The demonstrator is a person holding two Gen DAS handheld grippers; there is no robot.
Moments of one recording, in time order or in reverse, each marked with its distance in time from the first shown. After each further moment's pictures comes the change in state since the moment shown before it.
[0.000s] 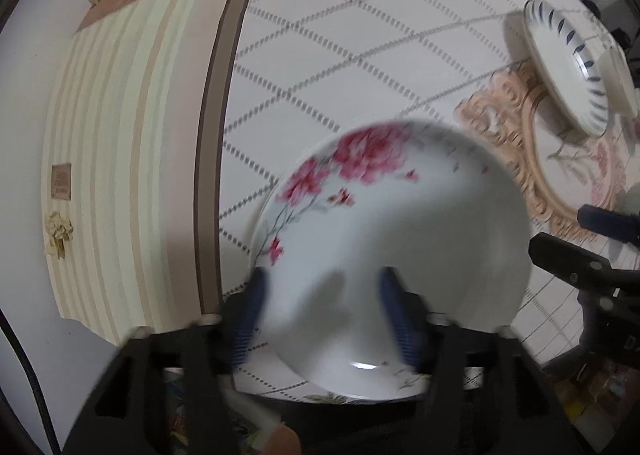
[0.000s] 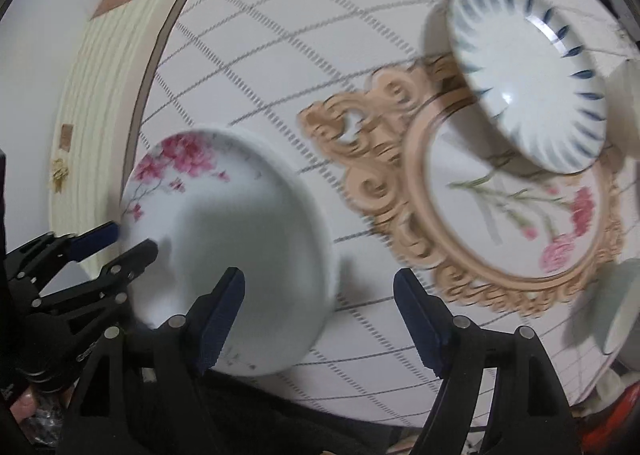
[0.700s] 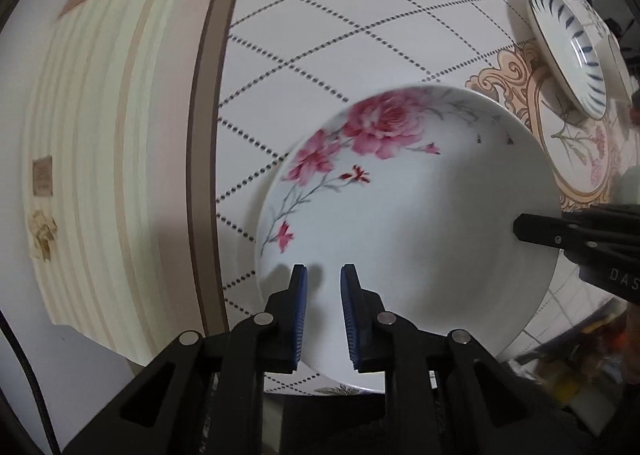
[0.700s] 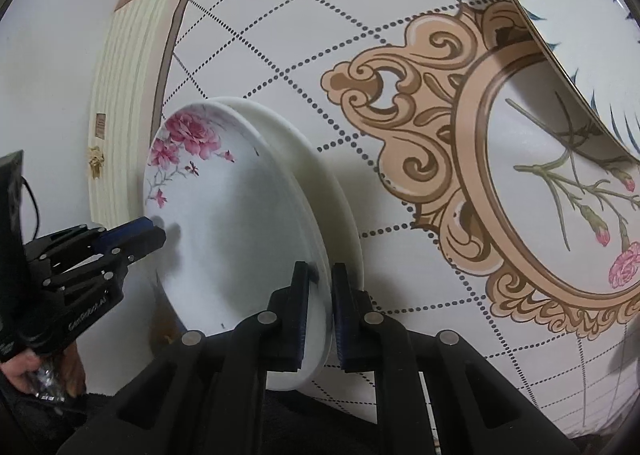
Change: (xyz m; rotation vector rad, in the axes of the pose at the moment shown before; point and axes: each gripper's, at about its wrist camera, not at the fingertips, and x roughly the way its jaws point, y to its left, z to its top) left arm 0.036 0.040 -0.009 0.040 0.080 -0.046; right arm 0.042 -0.018 0.021 -0.033 0.120 0.239
